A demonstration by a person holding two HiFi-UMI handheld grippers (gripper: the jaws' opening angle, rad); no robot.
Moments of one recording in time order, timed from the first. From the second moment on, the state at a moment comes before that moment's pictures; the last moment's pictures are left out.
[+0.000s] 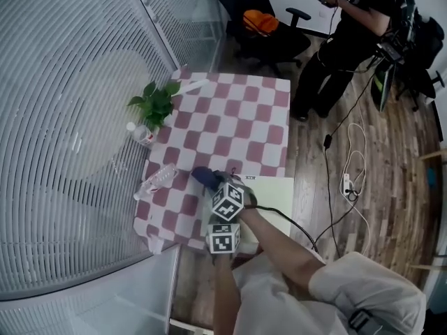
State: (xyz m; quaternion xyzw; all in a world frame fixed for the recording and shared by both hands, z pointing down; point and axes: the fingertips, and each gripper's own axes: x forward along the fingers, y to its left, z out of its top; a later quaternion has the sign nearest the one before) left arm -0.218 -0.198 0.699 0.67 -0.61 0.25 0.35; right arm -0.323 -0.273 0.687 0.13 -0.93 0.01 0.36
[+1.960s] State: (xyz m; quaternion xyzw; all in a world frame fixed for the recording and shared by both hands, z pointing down) left arm -0.217 -0.197 0.699 0.68 -0.61 0.27 0.31; right arm -0.213 -0.292 0.689 0.19 -0.91 0.01 0.37
